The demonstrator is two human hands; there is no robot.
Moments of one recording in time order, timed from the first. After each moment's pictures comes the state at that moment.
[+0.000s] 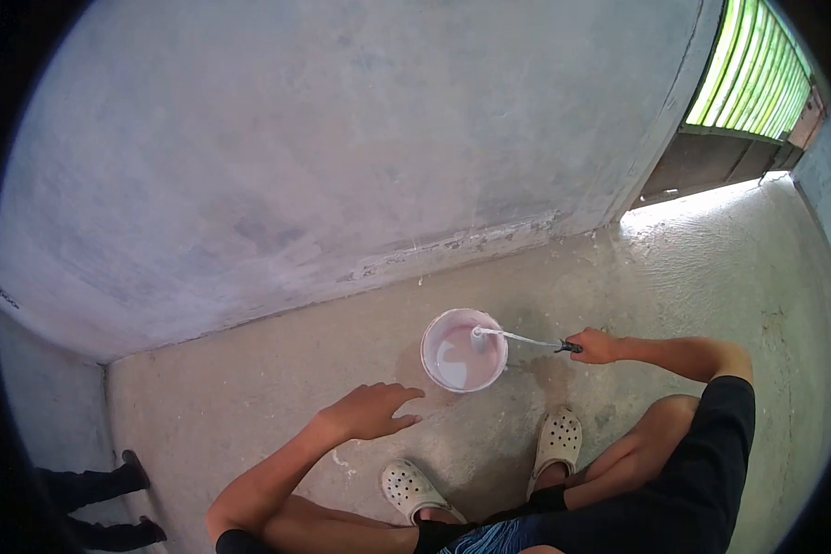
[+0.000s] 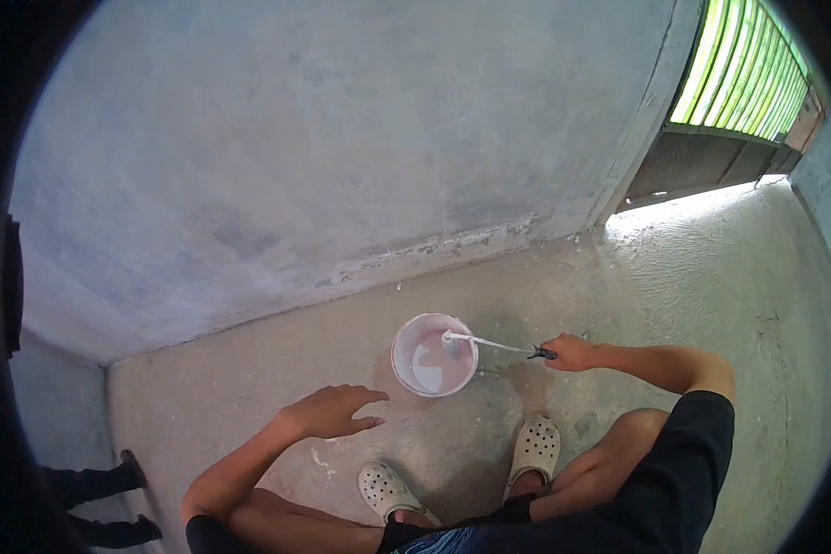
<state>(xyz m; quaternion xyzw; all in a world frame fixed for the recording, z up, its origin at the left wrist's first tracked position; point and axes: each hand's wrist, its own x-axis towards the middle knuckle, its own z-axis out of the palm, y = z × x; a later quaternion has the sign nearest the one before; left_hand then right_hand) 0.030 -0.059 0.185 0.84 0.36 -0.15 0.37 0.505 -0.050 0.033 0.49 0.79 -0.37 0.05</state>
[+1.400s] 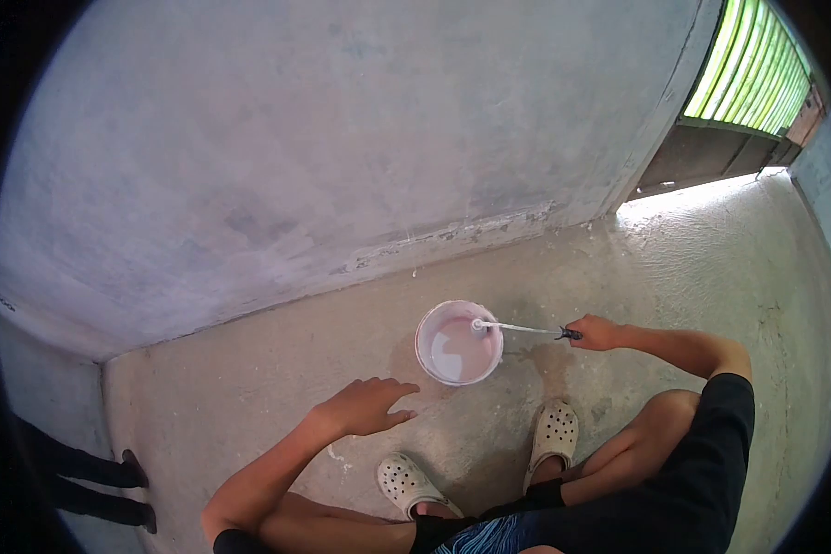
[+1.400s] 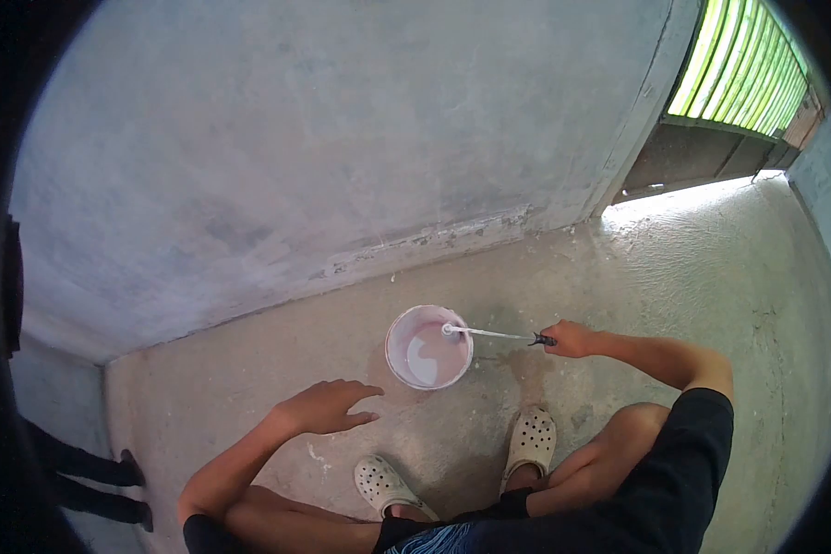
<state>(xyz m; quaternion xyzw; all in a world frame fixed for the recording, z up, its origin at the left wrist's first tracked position) 0.030 -0.059 0.184 0.85 0.36 -0.15 0.35 0.510 -0.044 0.039 0.51 0.79 -0.34 0.06</state>
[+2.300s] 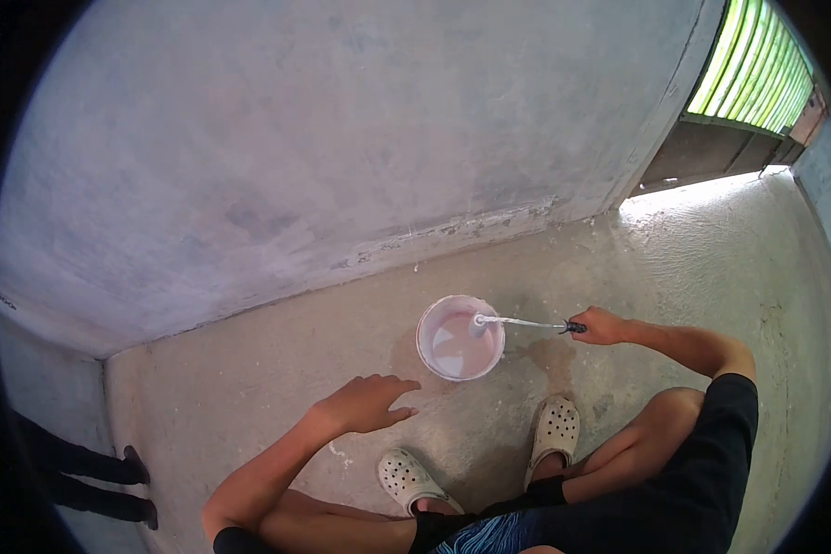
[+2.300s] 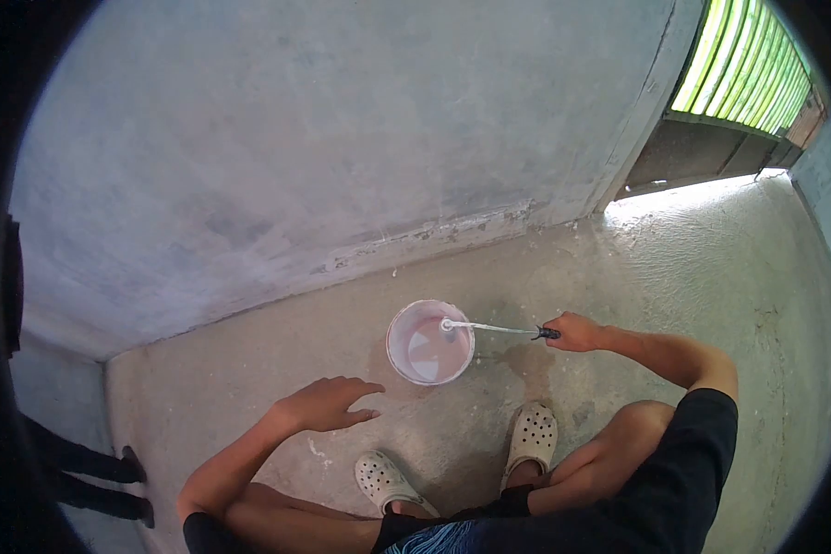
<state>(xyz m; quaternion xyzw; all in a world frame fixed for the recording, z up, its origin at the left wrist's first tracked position) 0.028 -0.061 0.181 0.85 0.36 -0.15 0.36 0.509 -0.041 0.051 0.50 0.79 -0.34 0.03</state>
